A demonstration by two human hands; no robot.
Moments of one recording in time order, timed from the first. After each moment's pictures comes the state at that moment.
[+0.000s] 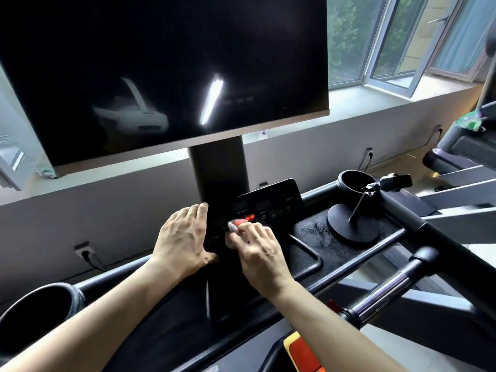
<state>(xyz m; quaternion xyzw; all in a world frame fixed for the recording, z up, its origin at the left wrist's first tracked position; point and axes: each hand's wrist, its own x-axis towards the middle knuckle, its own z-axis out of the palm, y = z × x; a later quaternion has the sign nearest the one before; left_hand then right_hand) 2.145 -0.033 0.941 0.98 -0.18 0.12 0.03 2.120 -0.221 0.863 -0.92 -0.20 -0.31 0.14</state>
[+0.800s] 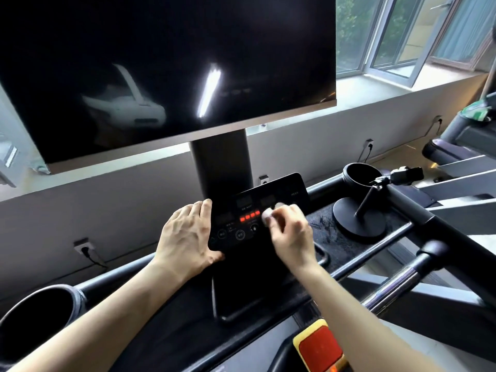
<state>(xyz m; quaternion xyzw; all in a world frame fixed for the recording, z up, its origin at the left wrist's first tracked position) 2.146 -0.030 0.940 0.98 -0.18 0.10 0.02 2.142 -0.259 0.866 -0.89 0.05 -0.28 0.35</state>
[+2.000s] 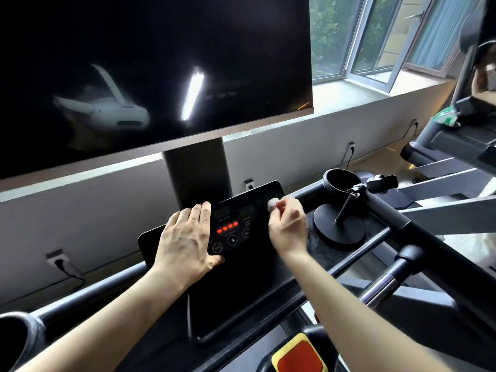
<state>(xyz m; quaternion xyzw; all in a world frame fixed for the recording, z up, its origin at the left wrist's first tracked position) 2.162 -0.073 0.931 0.97 -0.19 0.13 -0.01 2.176 -0.291 0.883 -0.86 0.18 -0.29 0.39</state>
